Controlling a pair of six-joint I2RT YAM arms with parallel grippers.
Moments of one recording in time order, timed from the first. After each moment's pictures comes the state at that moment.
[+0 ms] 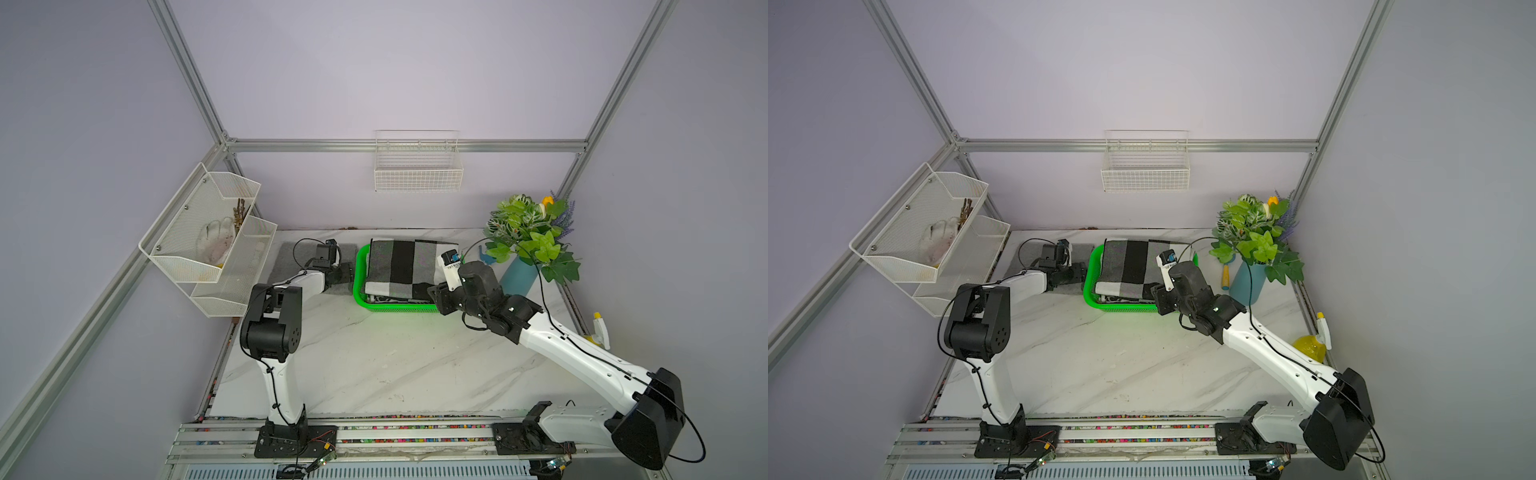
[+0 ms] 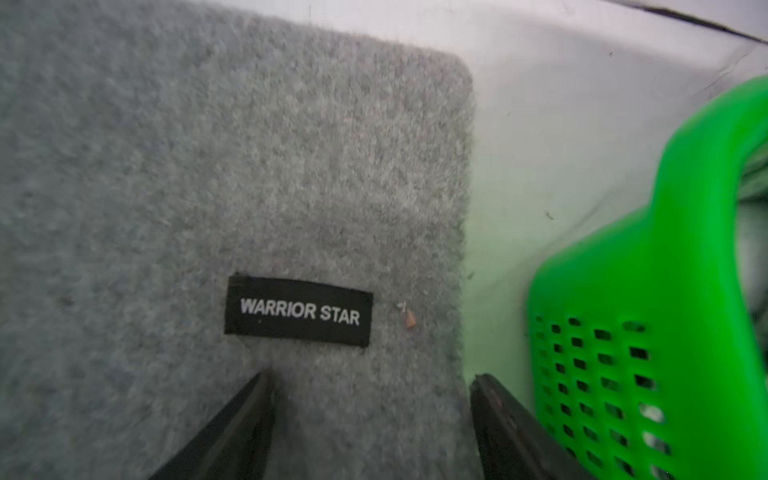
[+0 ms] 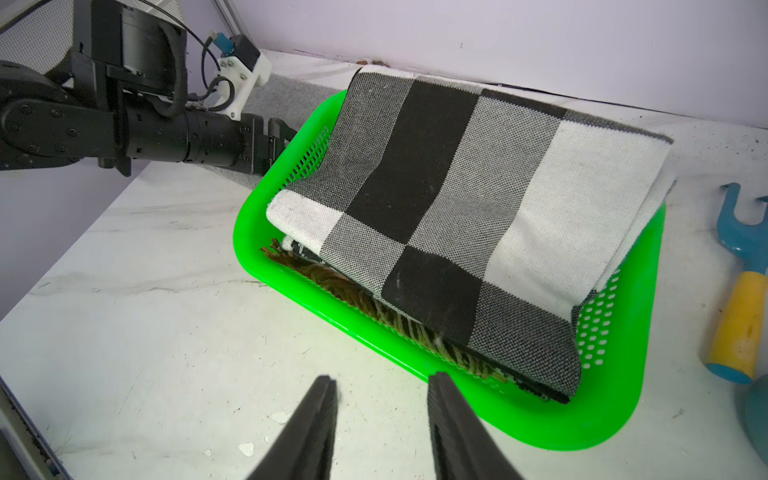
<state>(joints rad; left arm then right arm) -0.11 1.98 1.29 -0.14 0.03 -0.22 0.66 1.28 1.07 -0.38 0.06 0.24</state>
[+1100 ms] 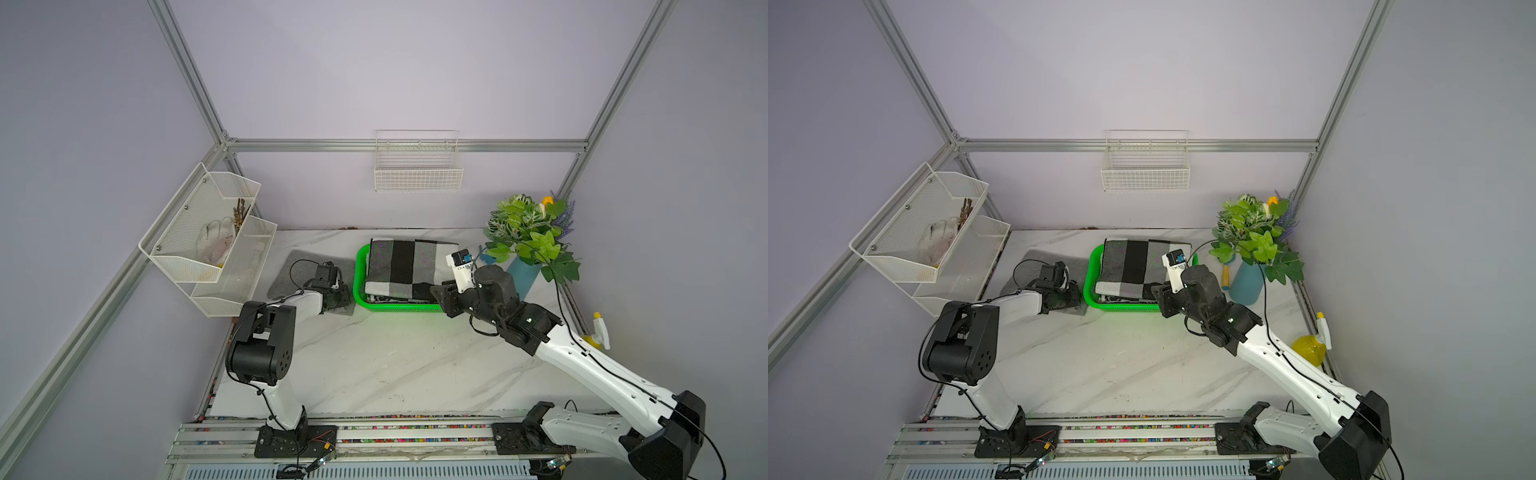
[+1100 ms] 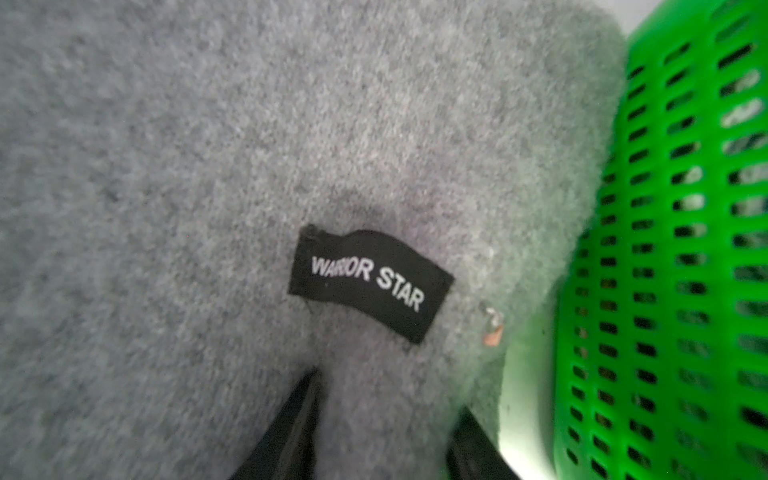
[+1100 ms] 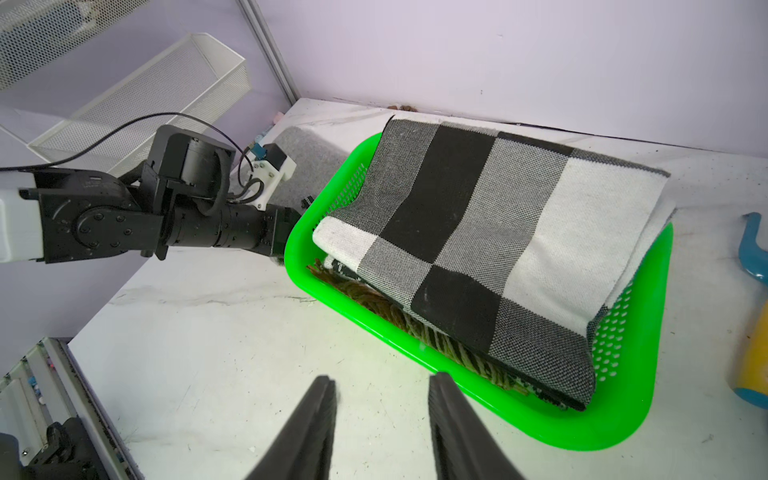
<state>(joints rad) -0.16 1.76 0.95 -0.17 0.03 -0.36 0.67 1.14 1.02 -0.34 -0.01 0.27</state>
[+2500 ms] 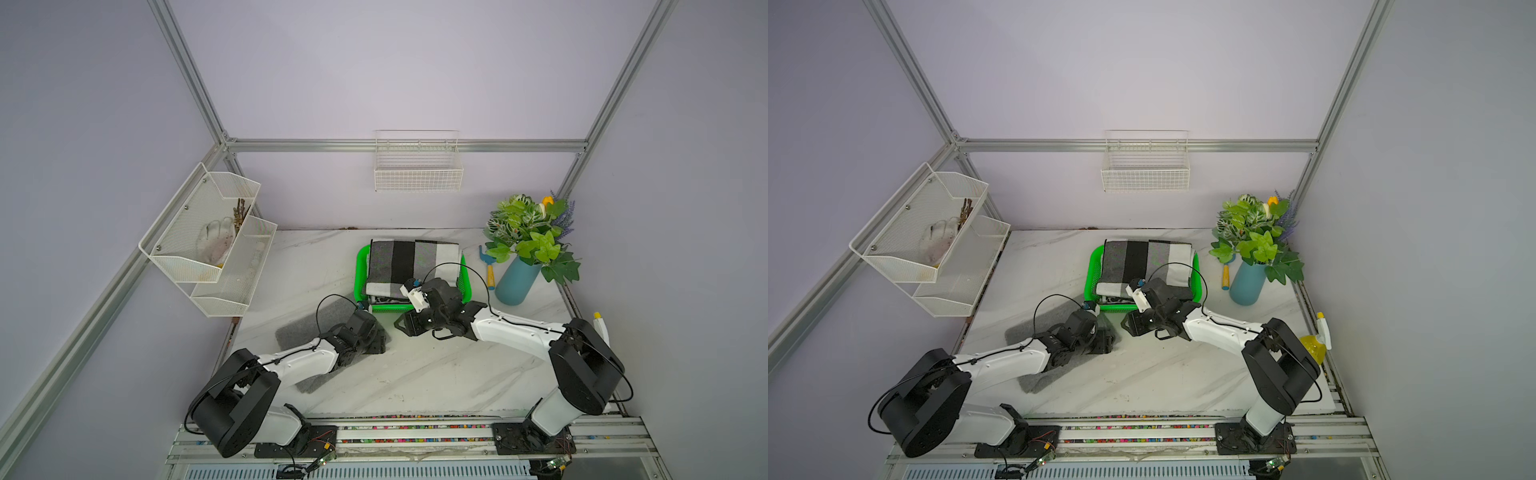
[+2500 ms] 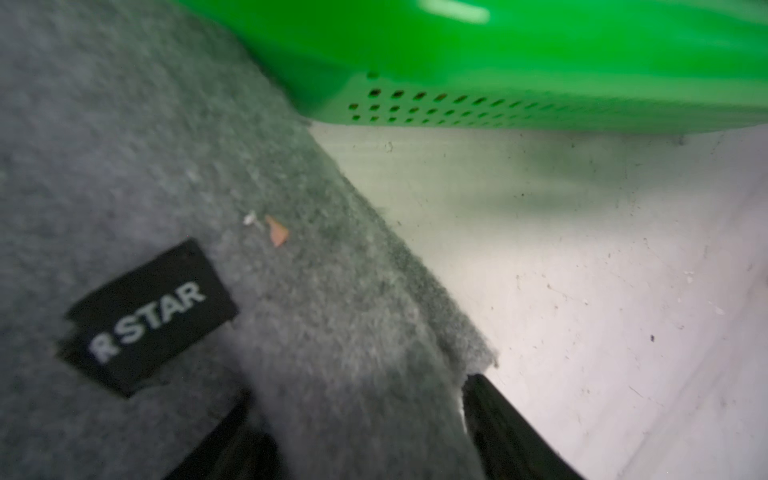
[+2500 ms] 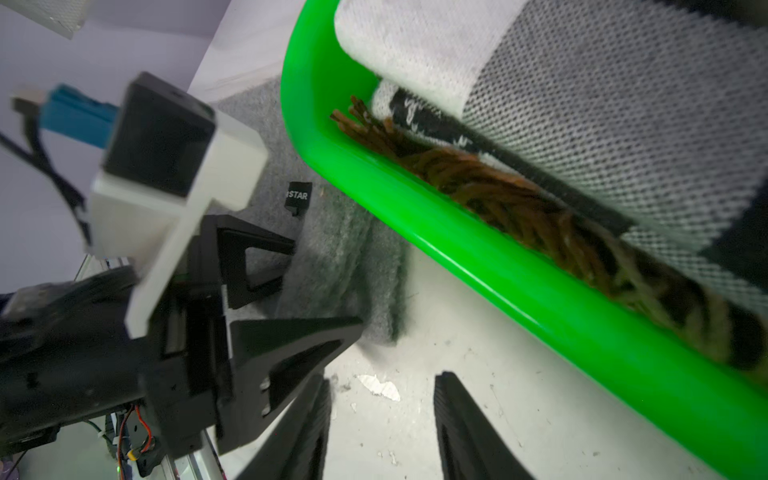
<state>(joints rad) -0.64 1.36 0.57 -0.14 -0.06 -0.60 0.73 1.66 1.01 -0.14 -0.34 0.37</state>
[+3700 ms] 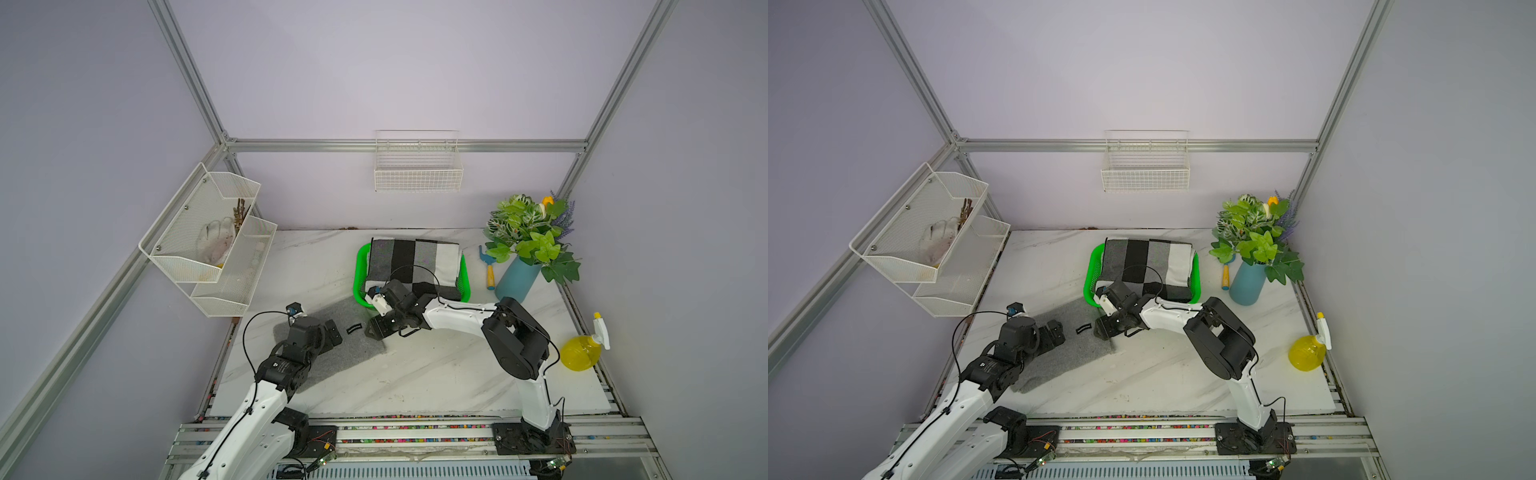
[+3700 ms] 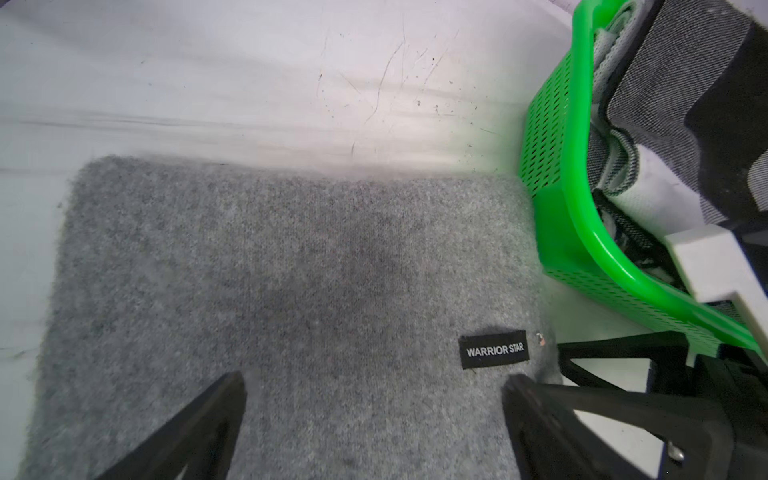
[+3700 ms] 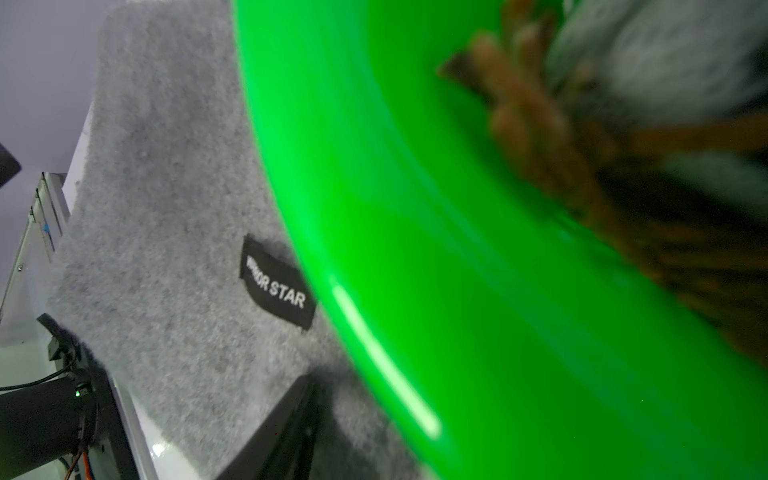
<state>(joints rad) -0.29 0.76 0.48 -0.48 -0.25 -0.65 0.84 2.09 1.42 -0.27 -0.35 0.34</state>
